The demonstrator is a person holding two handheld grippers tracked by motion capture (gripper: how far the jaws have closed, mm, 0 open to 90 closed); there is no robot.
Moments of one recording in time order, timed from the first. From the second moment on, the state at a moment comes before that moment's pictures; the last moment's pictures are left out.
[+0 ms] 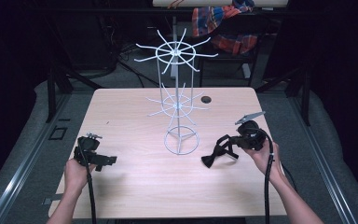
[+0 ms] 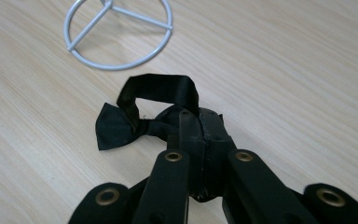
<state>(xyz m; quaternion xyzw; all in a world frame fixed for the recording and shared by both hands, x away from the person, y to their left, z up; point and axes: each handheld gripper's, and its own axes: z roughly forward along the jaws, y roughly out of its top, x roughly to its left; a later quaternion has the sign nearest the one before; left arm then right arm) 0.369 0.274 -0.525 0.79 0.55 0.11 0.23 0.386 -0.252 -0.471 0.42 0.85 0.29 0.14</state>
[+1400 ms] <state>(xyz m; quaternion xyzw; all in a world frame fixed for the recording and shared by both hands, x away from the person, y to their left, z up) 0.367 0.275 -0.524 0.79 0.55 0.10 0.25 0.376 -0.239 -0.415 0.38 0.84 0.33 0.20</state>
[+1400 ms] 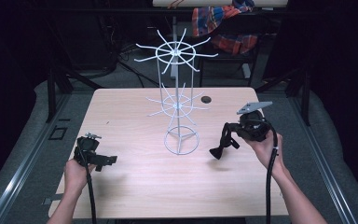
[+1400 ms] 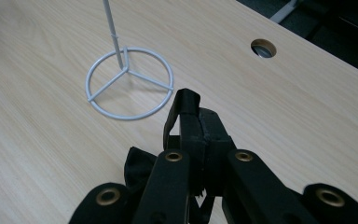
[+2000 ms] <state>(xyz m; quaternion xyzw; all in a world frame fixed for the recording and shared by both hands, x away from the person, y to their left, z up) 0.369 0.275 -0.525 0.79 0.55 0.10 0.25 0.387 -0.220 -0.393 0.36 0.84 0.36 0.21</state>
